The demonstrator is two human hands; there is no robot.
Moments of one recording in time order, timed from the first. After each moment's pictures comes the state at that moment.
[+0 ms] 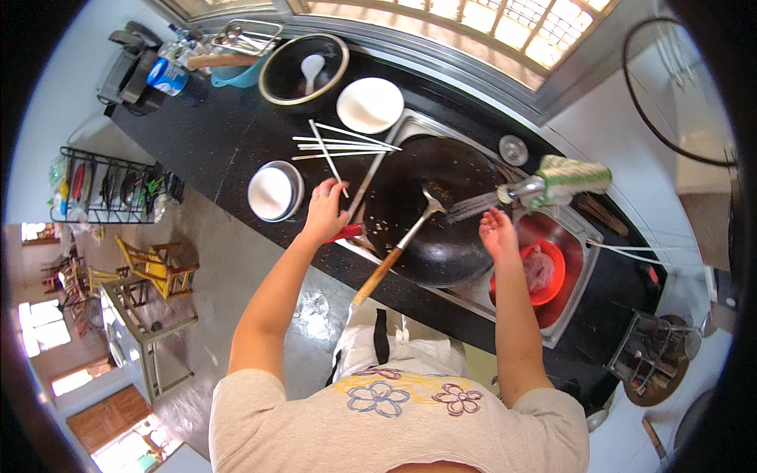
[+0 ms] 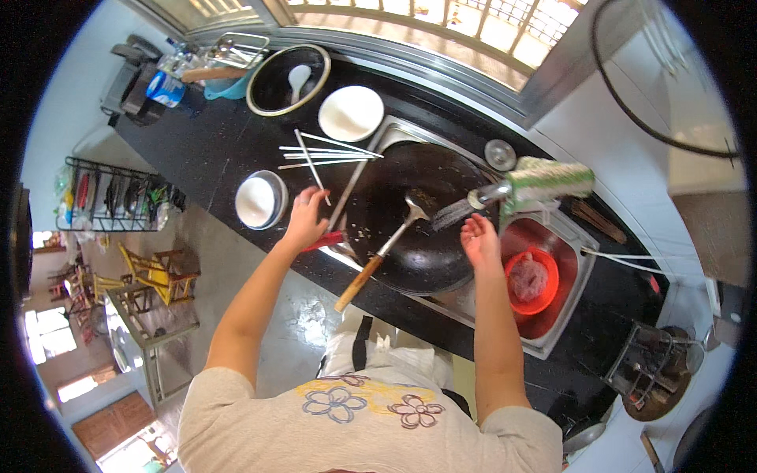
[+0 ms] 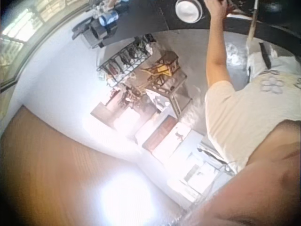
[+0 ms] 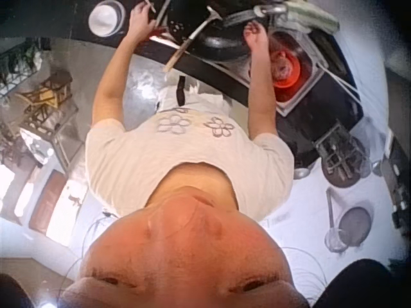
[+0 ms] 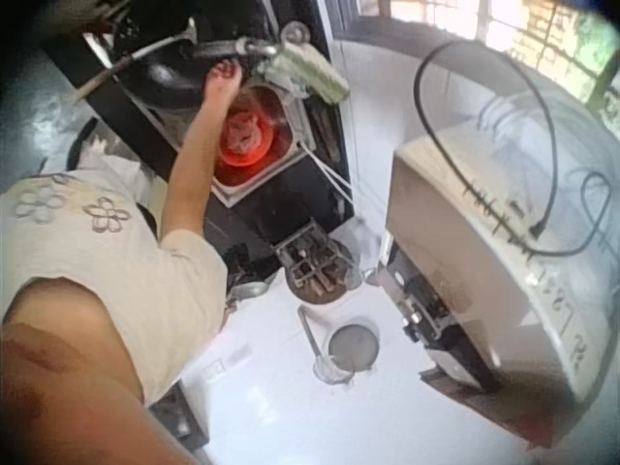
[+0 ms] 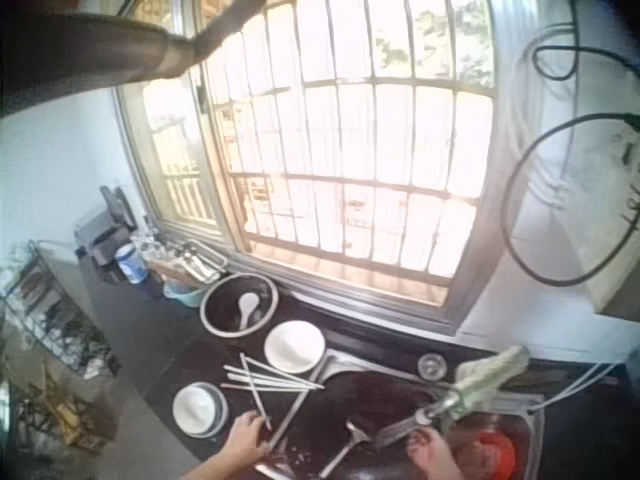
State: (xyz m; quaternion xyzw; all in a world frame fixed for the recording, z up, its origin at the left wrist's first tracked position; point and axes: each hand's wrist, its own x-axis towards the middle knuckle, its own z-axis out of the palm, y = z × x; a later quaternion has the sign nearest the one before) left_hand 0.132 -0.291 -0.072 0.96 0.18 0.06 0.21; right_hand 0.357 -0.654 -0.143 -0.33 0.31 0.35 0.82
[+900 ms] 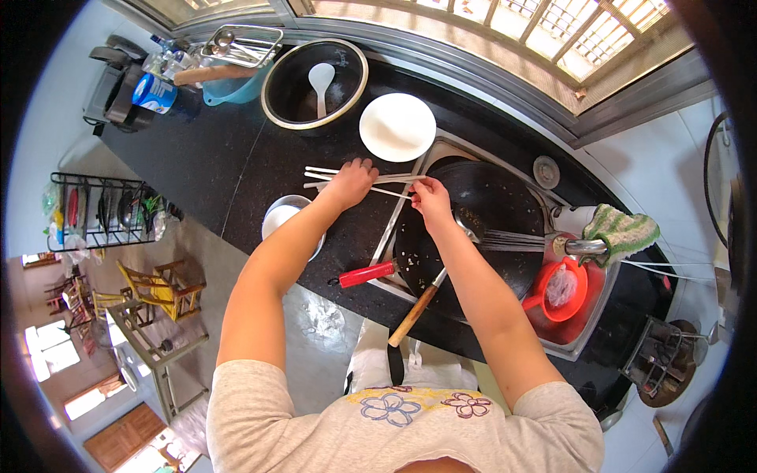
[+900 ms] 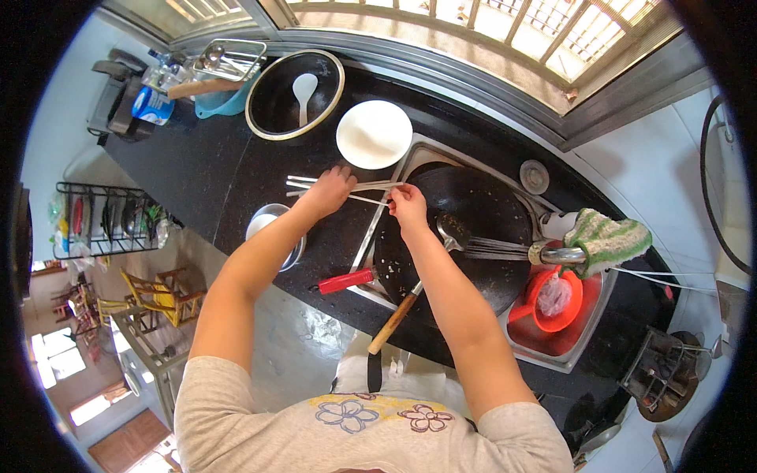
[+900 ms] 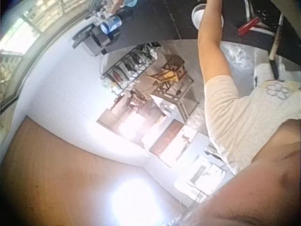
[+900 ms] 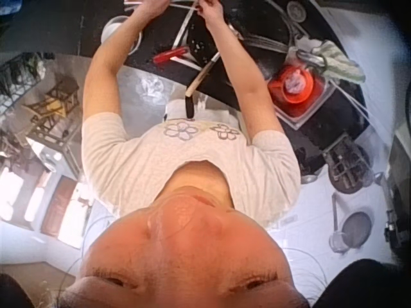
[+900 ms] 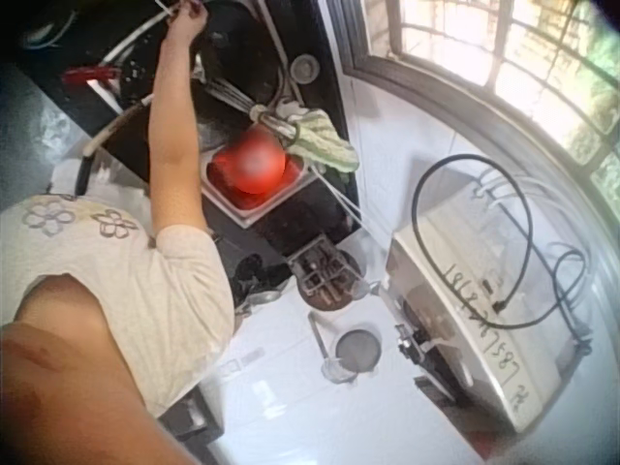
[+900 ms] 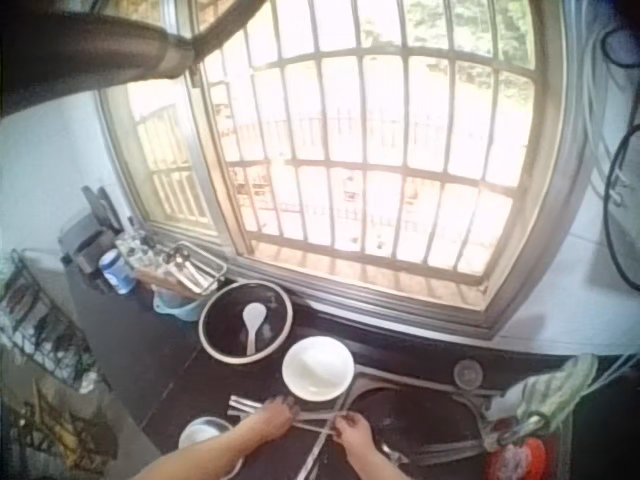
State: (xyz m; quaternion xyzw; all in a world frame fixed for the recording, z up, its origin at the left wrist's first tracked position) left_hand 0.251 -0.181 -0.104 1.00 -0.08 -0.02 0.00; right_hand 0.329 -0.381 -0.140 -0.57 0.10 0.38 0.72
